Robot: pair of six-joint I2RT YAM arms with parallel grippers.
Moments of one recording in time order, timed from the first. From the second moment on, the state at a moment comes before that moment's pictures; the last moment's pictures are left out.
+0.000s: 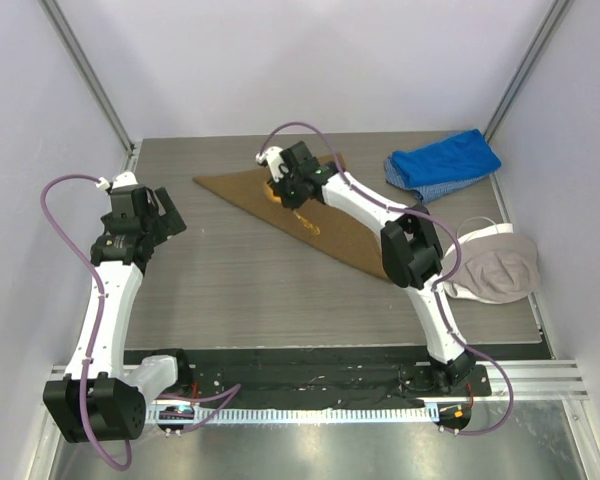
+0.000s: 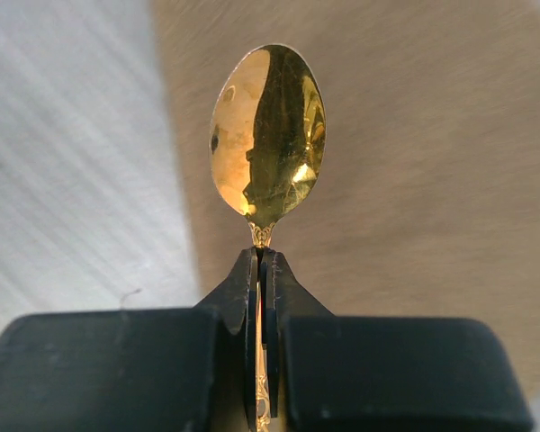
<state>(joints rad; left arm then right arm) 0.05 1.06 1.02 -0.65 -0.23 -0.37 0.68 2.28 2.01 -0.55 -0.09 -0.19</state>
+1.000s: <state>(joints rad) 0.05 1.06 1.01 -0.65 -0.22 -0.36 0.63 2.45 2.16 -0.61 -0.23 -0.34</state>
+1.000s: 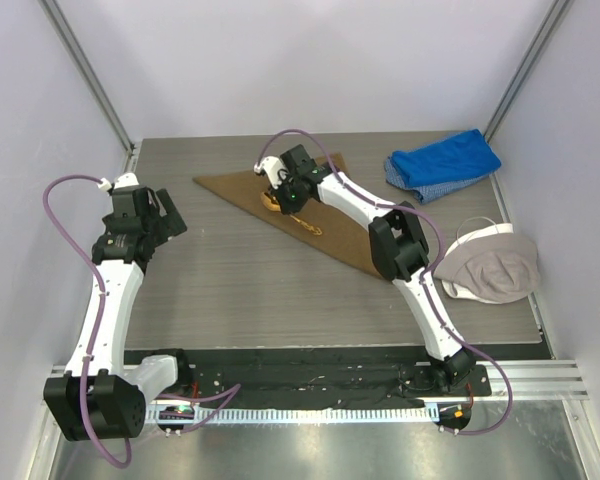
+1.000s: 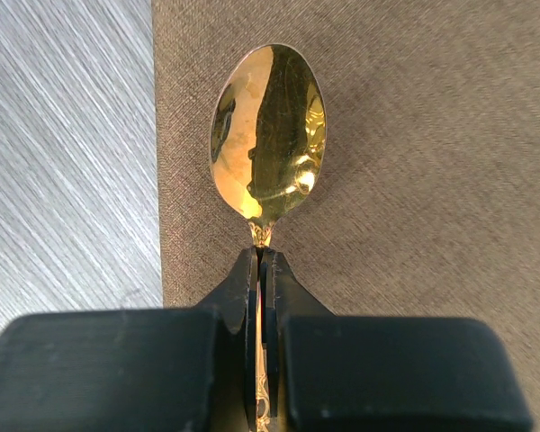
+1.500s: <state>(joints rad) 0.05 1.06 1.01 -0.65 -0.22 -0.36 0.63 2.46 2.16 -0.61 -0.23 -0.34</state>
